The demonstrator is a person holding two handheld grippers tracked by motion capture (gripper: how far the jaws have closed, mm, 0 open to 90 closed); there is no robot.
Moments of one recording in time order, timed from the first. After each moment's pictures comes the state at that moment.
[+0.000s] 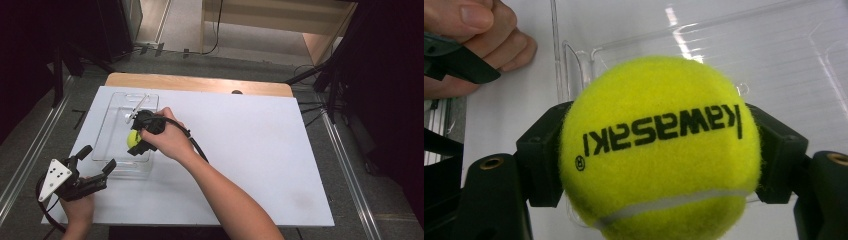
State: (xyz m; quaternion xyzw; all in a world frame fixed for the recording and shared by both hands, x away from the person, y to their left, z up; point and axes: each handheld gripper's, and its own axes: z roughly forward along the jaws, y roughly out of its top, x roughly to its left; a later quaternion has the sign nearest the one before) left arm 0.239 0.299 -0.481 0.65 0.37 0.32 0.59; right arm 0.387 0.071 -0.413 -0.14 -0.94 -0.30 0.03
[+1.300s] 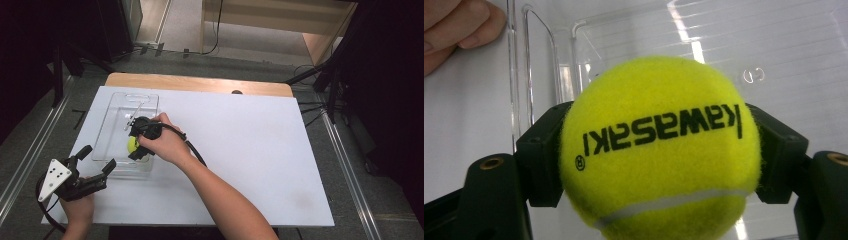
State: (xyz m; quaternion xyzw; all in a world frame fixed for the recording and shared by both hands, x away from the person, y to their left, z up) left arm 0.239 0.299 -0.480 0.65 0.37 0.32 0.59; right arm 0.390 0.084 -0.441 -0.14 -0.95 -0.28 0.03
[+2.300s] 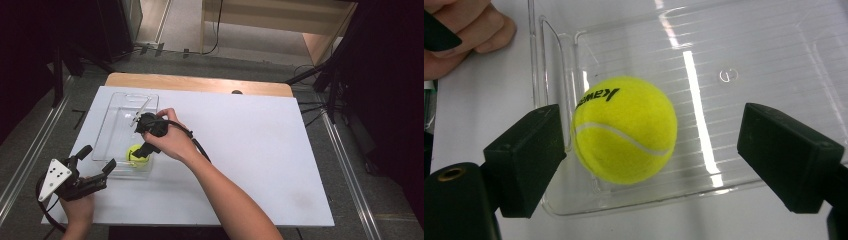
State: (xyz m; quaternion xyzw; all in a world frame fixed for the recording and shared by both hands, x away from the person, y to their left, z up) left arm 0.239 0.299 -0.481 0.65 0.37 0.32 0.59; right arm 0.387 0.063 -0.422 -0.14 -0.94 -0.30 0.01
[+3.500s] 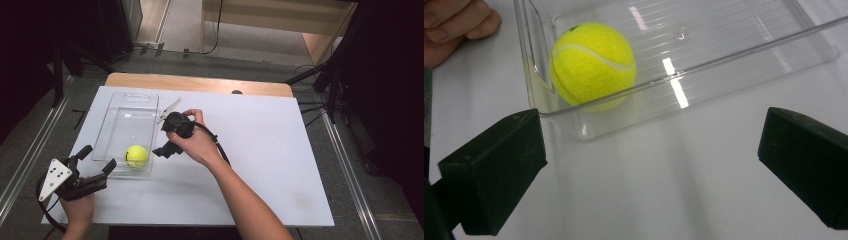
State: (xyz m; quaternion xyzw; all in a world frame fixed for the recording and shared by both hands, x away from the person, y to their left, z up) left arm 0.239 0.298 -0.481 0.65 0.37 0.32 0.59; right arm 0.375 -0.003 -0.419 -0.20 -0.92 -0.33 -0.02
